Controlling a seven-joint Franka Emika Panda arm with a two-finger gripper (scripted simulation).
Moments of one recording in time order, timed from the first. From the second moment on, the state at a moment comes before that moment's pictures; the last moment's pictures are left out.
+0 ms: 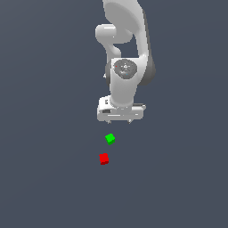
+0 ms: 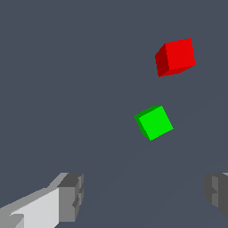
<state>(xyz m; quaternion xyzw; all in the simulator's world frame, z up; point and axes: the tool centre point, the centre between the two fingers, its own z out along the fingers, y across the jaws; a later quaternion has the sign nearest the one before) -0.015 0.025 0.148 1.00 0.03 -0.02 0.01</state>
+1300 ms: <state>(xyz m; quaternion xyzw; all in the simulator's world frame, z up) 0.071 -0.029 0.095 1.00 0.09 -0.01 0.00</state>
